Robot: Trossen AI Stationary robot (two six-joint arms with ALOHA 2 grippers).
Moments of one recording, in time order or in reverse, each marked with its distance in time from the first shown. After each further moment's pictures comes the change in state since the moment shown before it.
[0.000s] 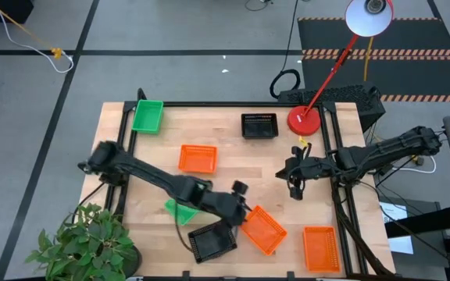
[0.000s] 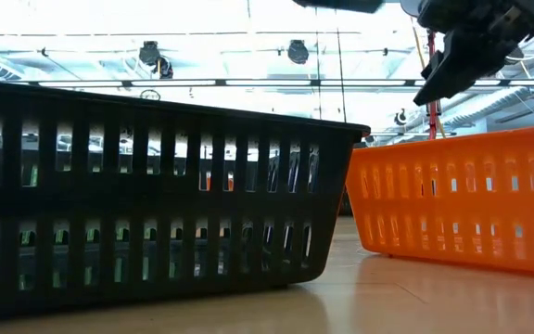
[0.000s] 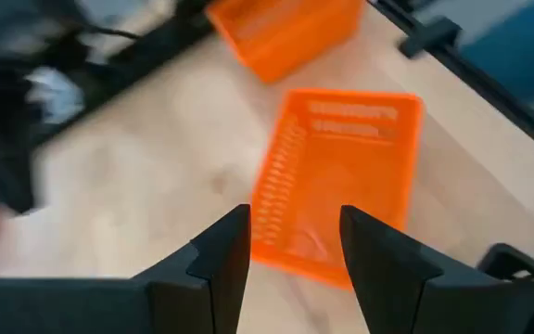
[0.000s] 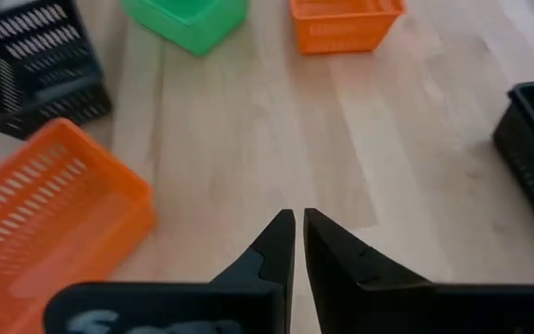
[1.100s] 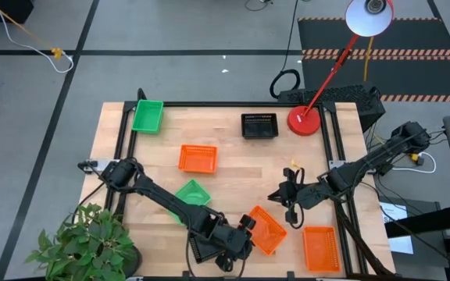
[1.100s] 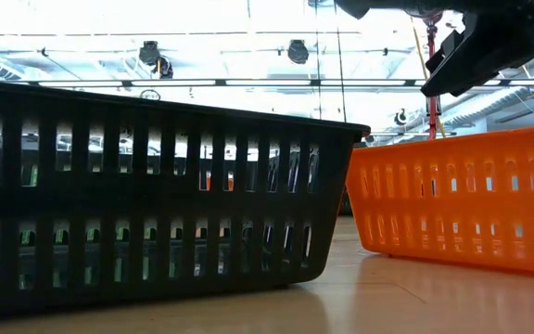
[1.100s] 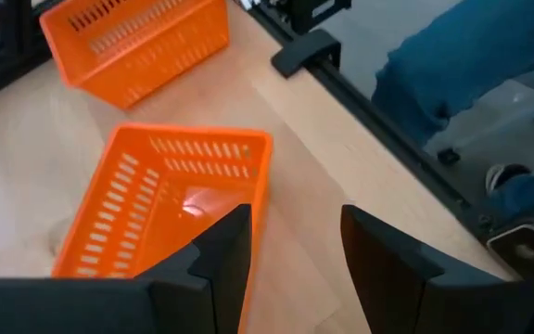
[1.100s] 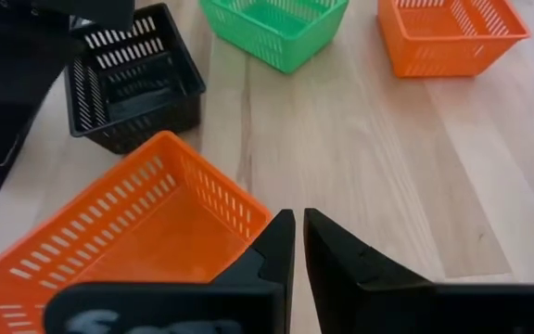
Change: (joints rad) left arm -0.127 0.229 0.132 0.073 0.073 -0.093; right arm 0.253 0.215 0.000 0.252 0.128 0.131
